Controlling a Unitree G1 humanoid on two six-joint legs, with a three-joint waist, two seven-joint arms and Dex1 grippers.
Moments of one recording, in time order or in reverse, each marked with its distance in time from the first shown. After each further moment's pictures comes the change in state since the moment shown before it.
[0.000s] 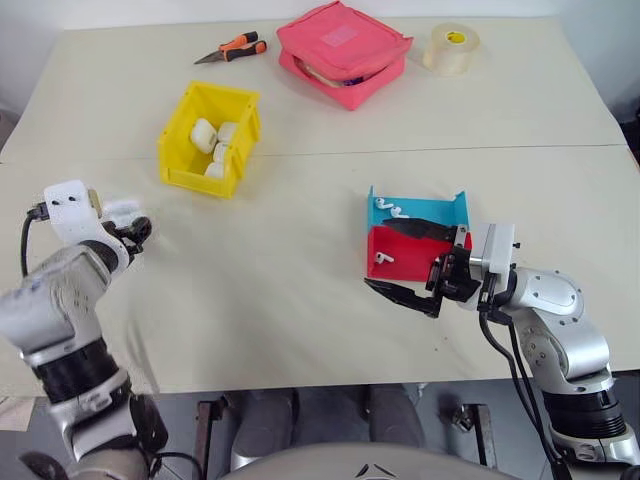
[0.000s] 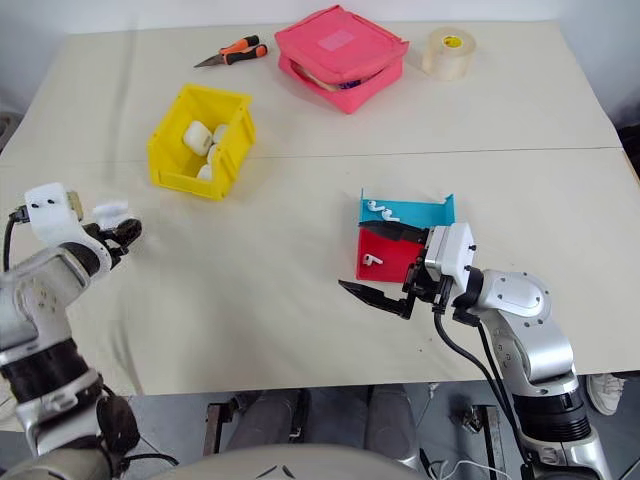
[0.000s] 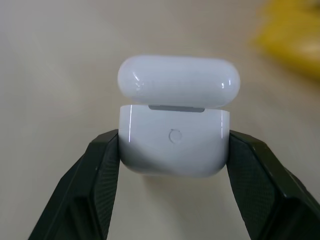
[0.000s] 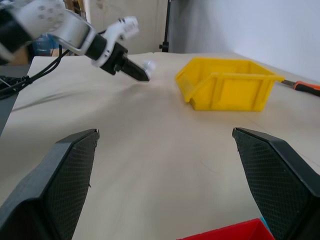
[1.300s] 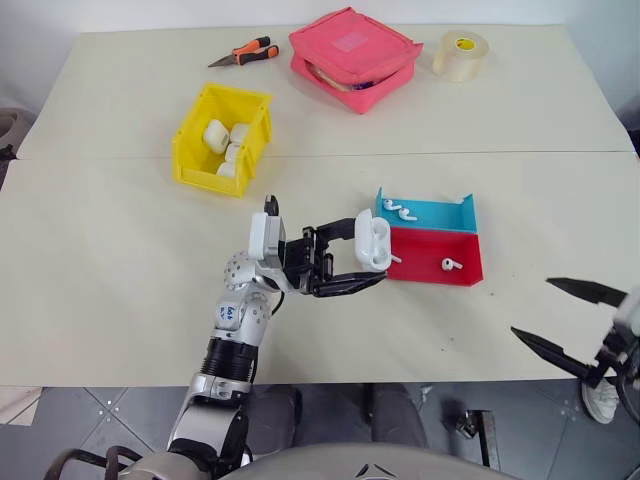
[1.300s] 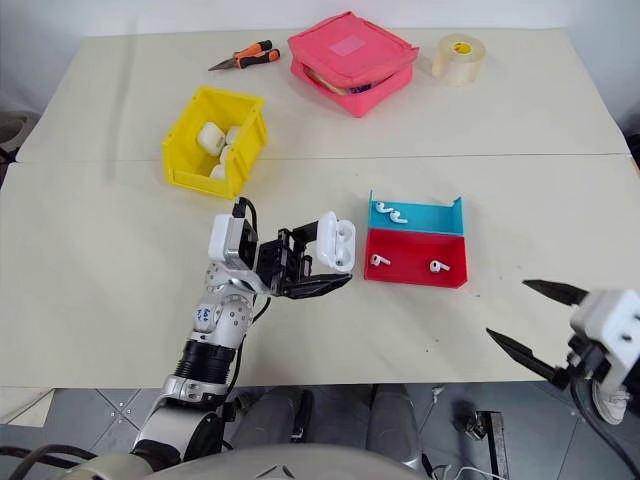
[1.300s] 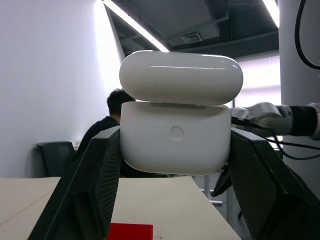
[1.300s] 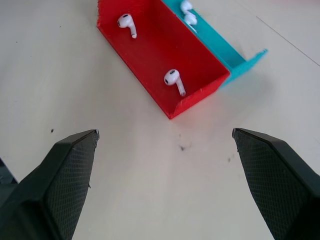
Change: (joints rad) left arm -0.172 -0.412 -0.649 0.476 -0.257 -0.999 -1.014; right arm 0.649 -0.323 -0.688 -0.181 -0.018 0.187 0.021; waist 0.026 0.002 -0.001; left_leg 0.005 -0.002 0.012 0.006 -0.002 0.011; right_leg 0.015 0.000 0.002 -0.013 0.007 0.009
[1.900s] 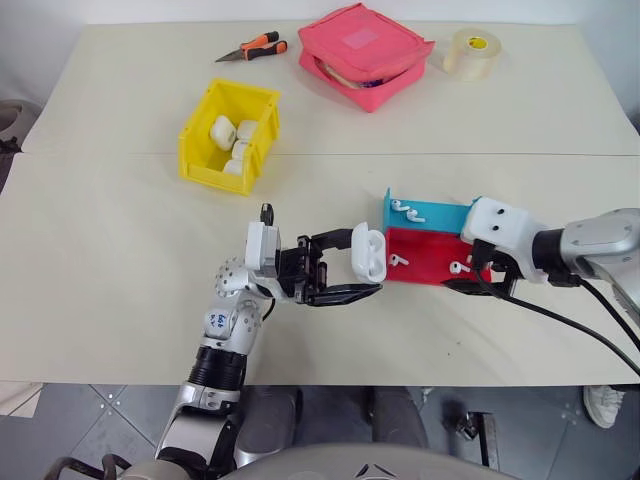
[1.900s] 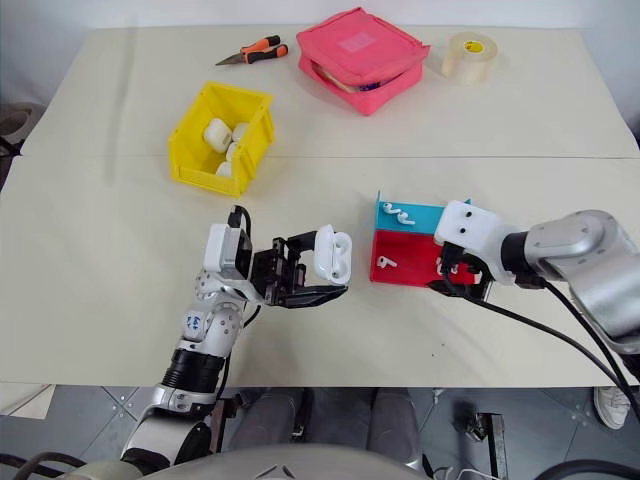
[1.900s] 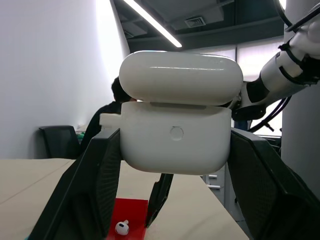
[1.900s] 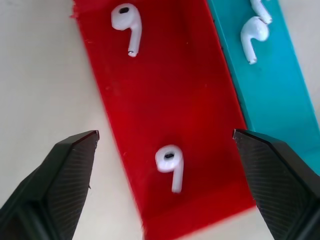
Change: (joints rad) left arm 0.044 0.047 -0.021 -0.066 0.005 0.000 0.035; right arm -0.977 -0.293 0.958 0.132 -0.212 0.529 -0.086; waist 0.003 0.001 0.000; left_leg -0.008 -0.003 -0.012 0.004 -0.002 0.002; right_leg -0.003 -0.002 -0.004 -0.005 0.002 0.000
